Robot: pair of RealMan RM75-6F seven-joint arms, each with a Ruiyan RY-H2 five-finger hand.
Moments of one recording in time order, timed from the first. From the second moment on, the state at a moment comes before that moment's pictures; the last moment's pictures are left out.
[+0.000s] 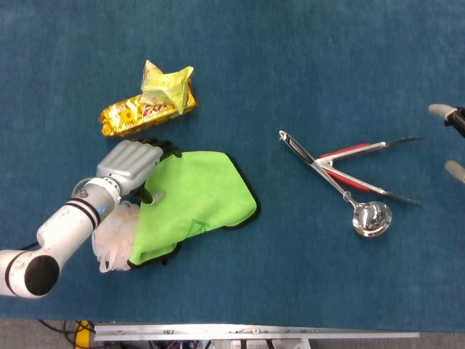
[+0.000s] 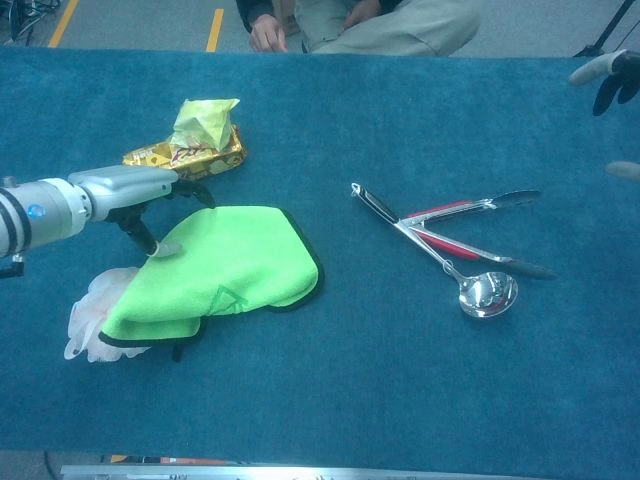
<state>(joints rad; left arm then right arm) -0.85 -1.26 0.02 -1.81 0.78 0.73 0.34 0.33 -1.01 0.04 -1.75 -1.60 1.26 -0.16</state>
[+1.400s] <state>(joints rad) -0.91 -1.11 0.19 -2.04 0.84 0.63 0.30 0.32 -1.01 0.03 -1.75 -1.61 1.28 -0.15</state>
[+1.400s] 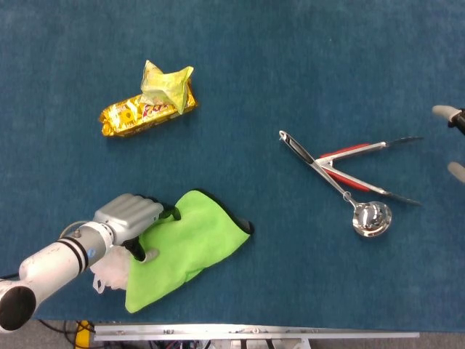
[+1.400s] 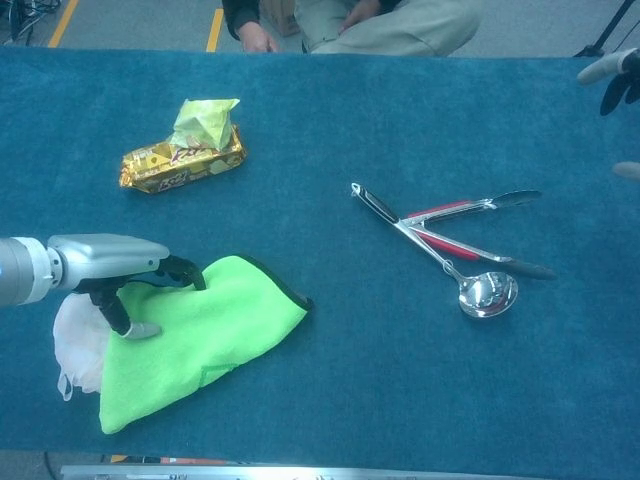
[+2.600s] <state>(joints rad) -0.43 -1.04 0.06 -1.93 1.30 1.43 0.10 0.23 -1.02 0.06 -1.68 -1.51 1.38 -0.18</state>
